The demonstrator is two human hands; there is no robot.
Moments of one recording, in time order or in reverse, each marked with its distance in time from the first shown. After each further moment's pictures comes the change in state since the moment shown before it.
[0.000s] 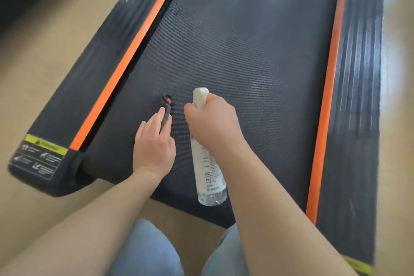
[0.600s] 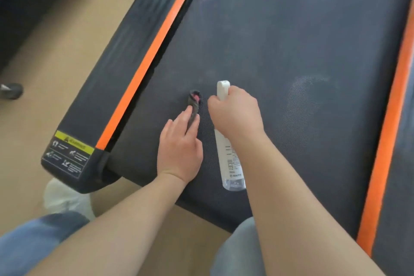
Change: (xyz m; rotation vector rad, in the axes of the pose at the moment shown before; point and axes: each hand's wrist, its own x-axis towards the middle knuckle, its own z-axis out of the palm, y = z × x) left_hand 0.007 -0.001 0.007 -0.055 0.051 0.010; right_hand 0.072 0.008 0.045 -0.074 -0.003 0.033
